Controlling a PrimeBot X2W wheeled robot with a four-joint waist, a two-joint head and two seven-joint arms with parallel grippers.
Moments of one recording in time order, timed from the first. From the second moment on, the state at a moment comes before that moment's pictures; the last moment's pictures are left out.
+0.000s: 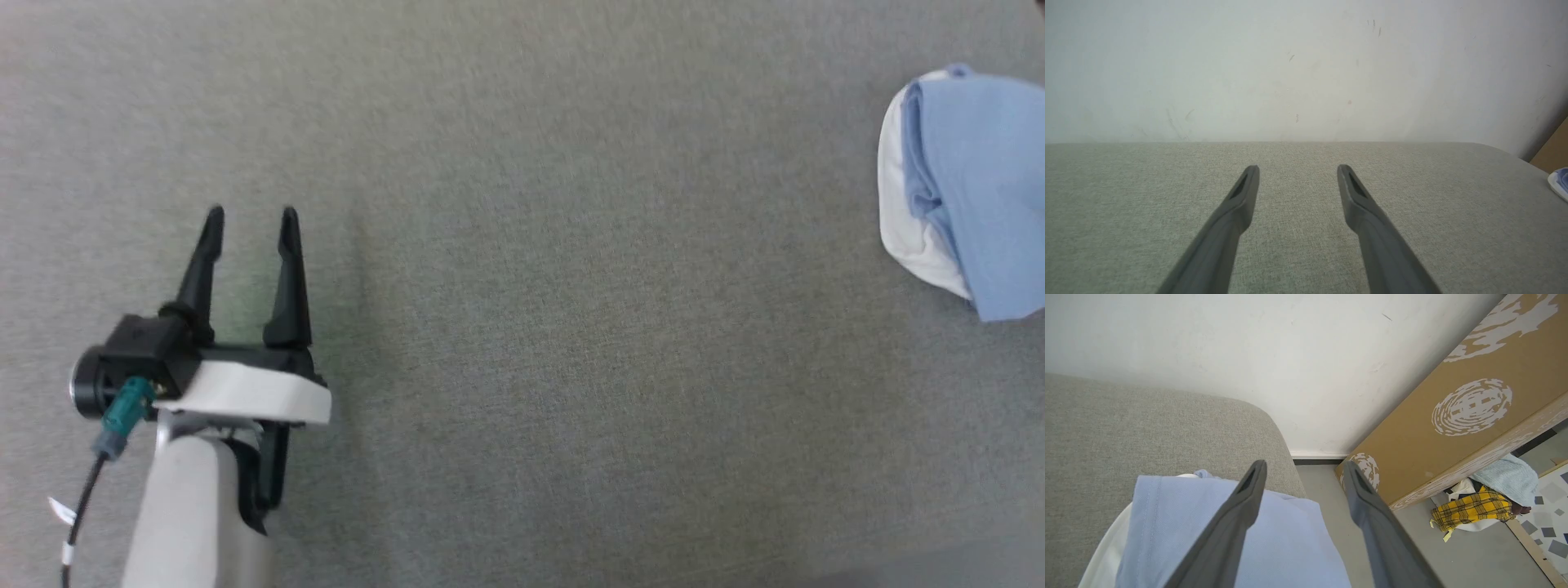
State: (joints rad) left arm -0.30 0.10 0.07 0.13 -0.13 -0.11 -0.26; right arm -0.80 -0.35 -0.37 0.70 -0.28 0.13 -0.04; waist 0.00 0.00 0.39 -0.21
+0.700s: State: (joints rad) left arm -0.18 0.06 -0.01 0.23 -0.20 -0.10 -0.26; right arm -0.27 -0.14 -0.16 0.17 0.09 0.13 -0.13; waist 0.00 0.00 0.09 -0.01
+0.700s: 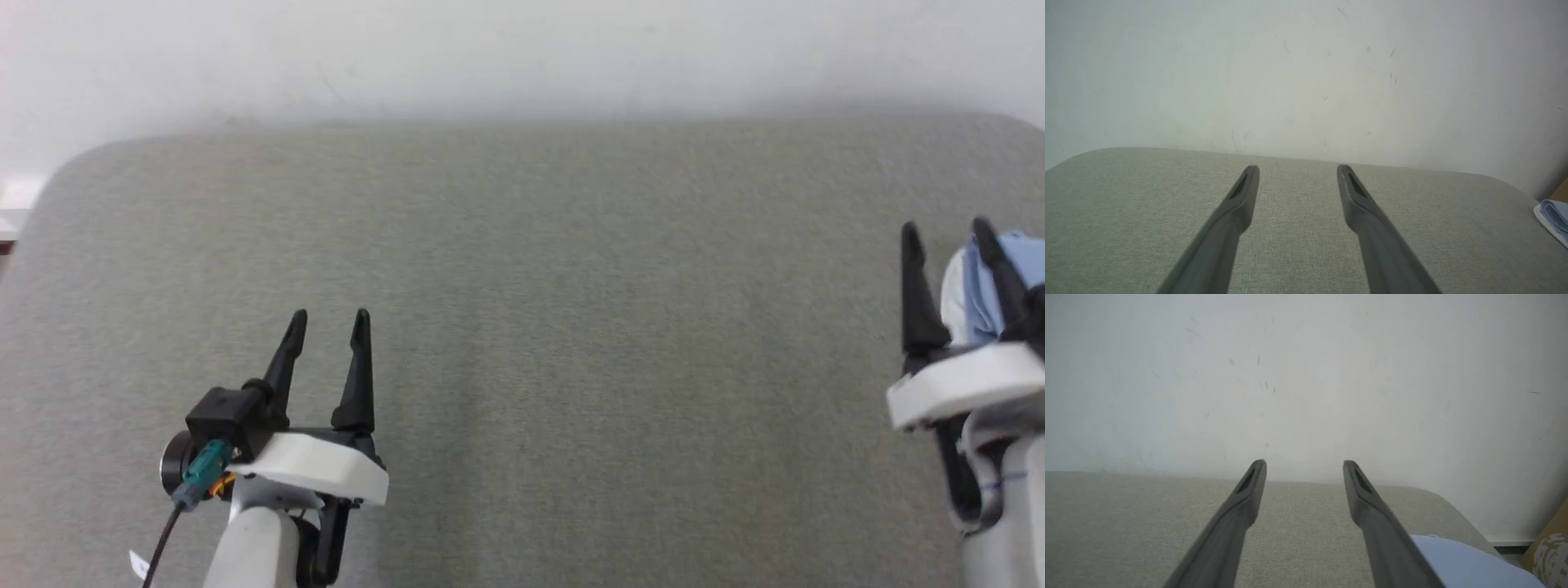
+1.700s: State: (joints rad) left arm -0.10 0.05 -0.04 0.24 -0.23 -0.06 -0.26; right arm -0.01 -0.05 -0.08 0.09 0.15 0.13 -0.19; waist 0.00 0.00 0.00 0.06
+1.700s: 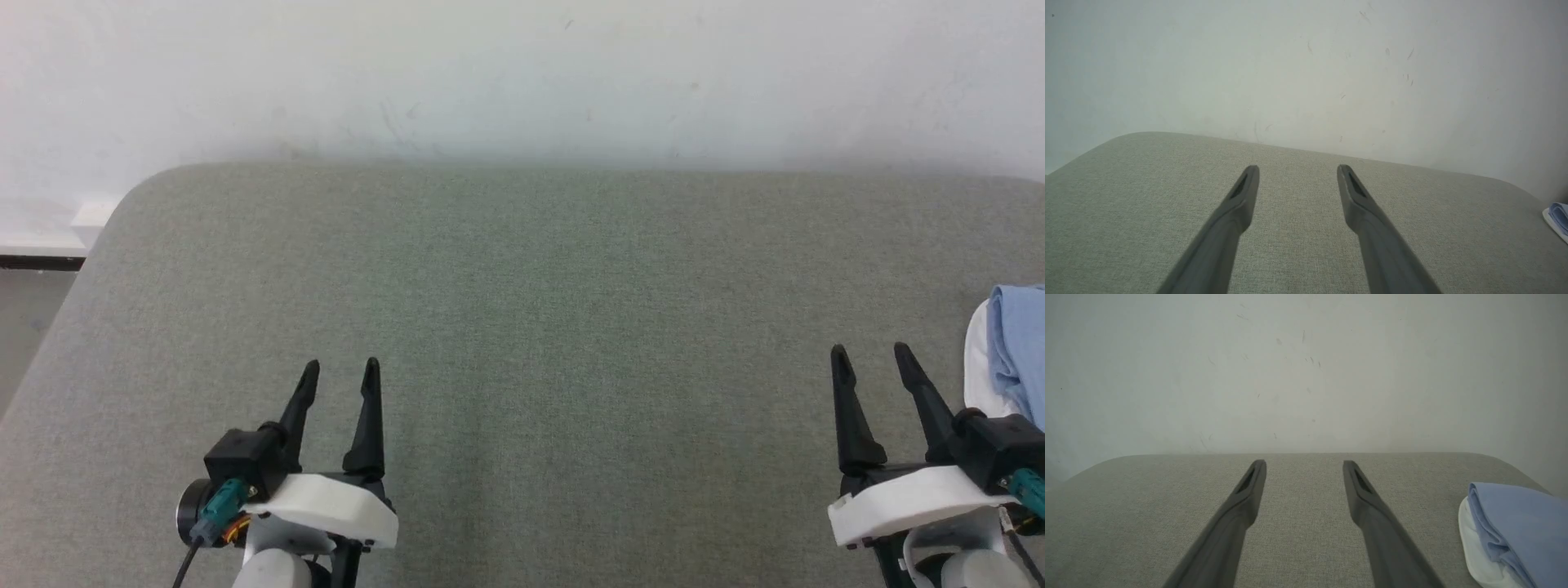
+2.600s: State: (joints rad) left arm -0.09 0.05 -0.05 0.24 -0.23 -0.06 -0.24; right arm -0.01 -0.05 -0.08 0.10 0.16 0.13 -0.18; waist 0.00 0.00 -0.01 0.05
